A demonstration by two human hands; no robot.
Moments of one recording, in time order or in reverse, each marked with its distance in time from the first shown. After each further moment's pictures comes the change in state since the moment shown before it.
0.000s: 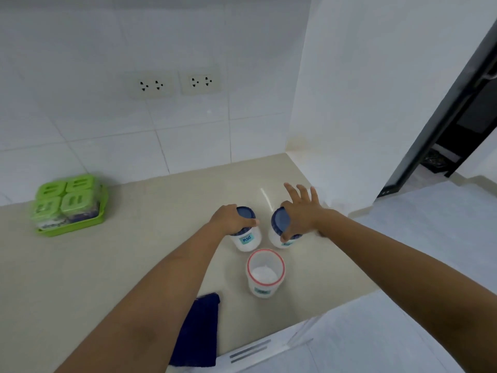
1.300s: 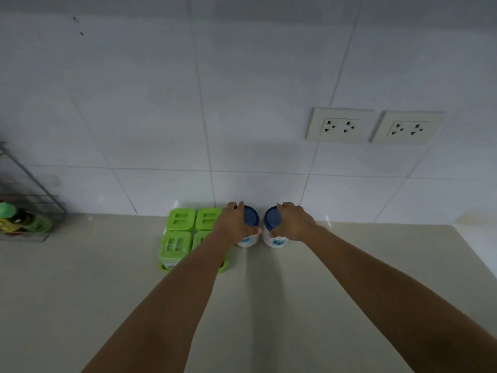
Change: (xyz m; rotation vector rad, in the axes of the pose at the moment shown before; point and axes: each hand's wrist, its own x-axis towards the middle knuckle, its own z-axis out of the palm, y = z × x) left_hand 0.136 -0.284 -0.270 0.105 0.308 -0.103; right_hand 0.308 -0.343 -0.124 0.355 0.060 -0.209
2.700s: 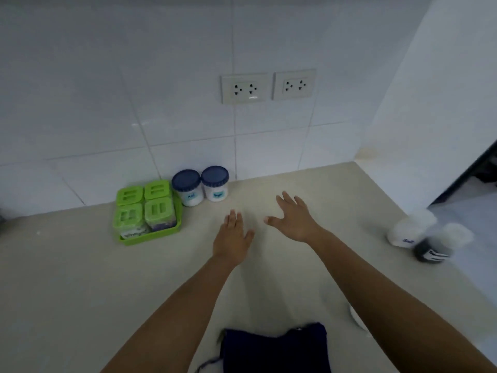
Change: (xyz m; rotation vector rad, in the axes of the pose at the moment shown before) left_hand -0.161 0.073 0.115 0.169 -0.095 0.221; right_hand -0.226 0.071 0.021 0.249 0.122 0.217
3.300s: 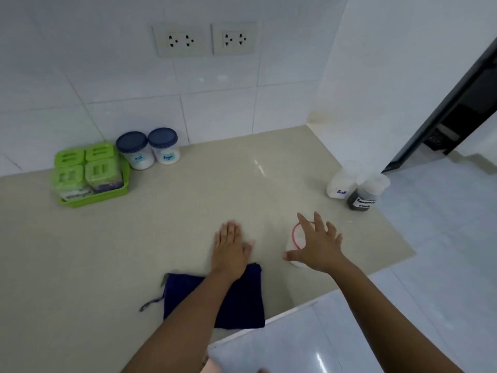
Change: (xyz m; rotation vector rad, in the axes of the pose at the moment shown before) left_hand -0.103 0.092 0.135 0.052 -0.130 0.069; right_hand -0.180 0.158 0.017 -0.049 -0.056 0.345
